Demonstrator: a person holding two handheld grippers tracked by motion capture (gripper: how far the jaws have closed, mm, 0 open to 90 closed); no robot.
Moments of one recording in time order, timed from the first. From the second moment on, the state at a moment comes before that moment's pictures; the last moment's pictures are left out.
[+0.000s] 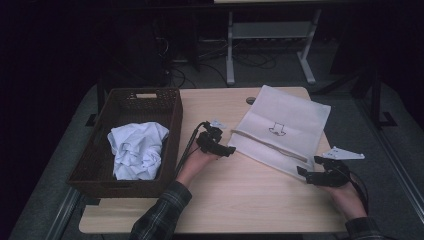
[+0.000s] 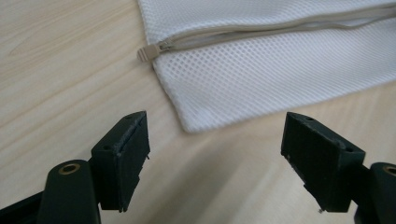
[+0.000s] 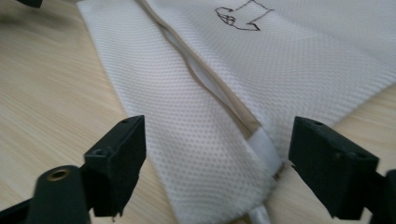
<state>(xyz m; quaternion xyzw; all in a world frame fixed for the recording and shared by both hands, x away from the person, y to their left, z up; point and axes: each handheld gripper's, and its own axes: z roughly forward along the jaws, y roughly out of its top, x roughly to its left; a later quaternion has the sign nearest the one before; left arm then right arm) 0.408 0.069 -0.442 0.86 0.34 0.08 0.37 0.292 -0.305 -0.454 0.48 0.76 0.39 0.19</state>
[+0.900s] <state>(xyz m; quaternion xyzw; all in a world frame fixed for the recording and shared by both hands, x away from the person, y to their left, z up) 0.327 0.098 -0.432 0.84 0.33 0.09 0.42 0.276 -0.263 -0.454 0.44 0.77 0.42 0.19</state>
